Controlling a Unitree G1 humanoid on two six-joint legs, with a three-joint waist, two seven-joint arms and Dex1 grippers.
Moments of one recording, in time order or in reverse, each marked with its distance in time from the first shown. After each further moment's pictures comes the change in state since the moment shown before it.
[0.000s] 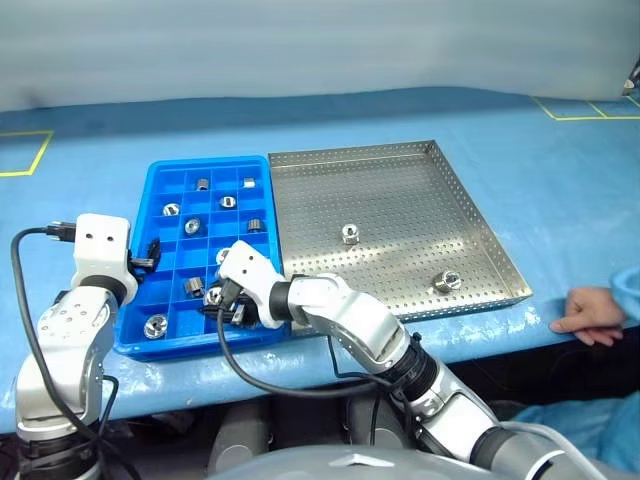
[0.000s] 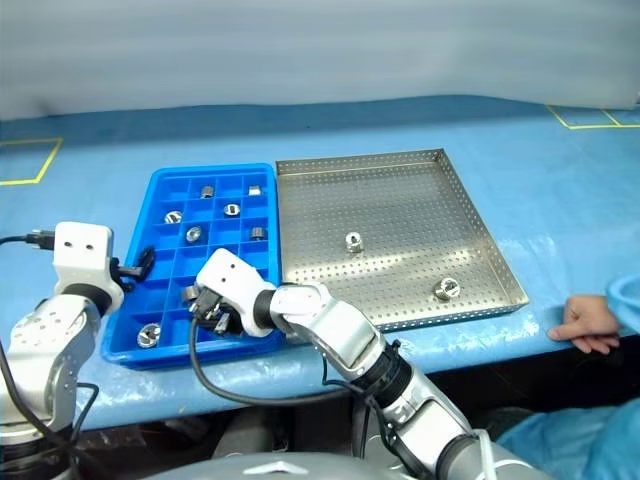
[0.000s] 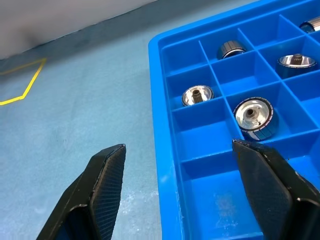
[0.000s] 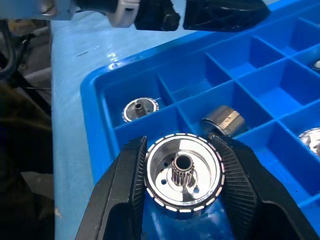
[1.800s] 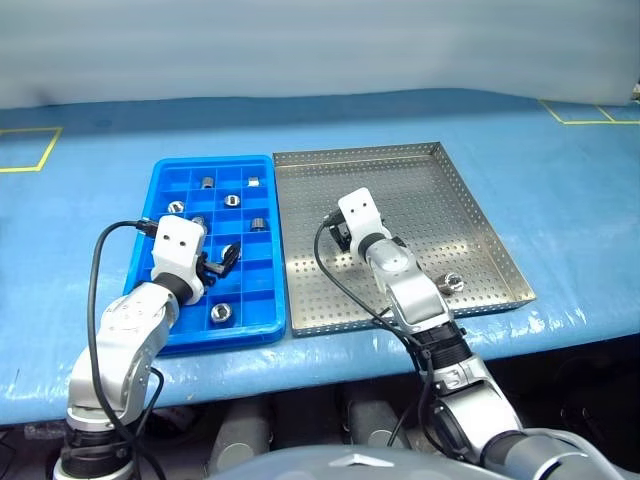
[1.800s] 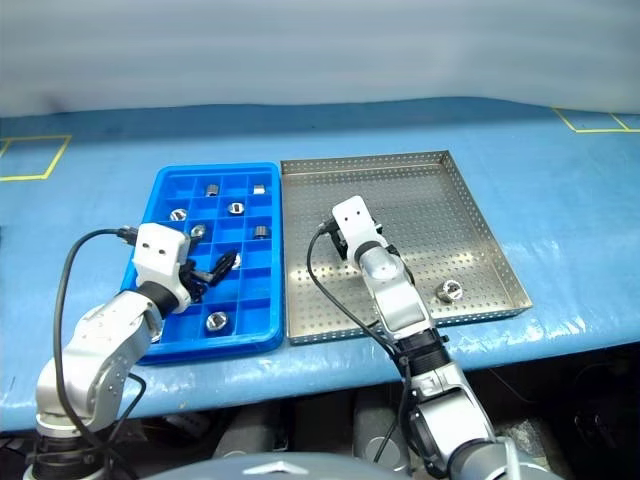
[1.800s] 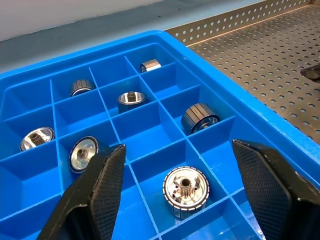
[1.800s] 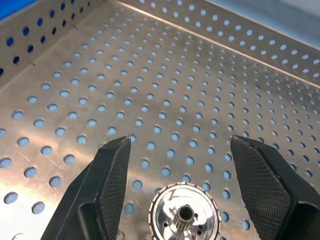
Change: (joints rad) left arm -0.036 -0.079 -0.221 -0.017 -0.077 -0.097 -0.144; right arm 0.009 -0.100 -0.444 0.317 -0.373 -0.213 -0.431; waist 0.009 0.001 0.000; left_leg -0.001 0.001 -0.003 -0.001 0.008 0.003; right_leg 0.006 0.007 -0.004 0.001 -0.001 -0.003
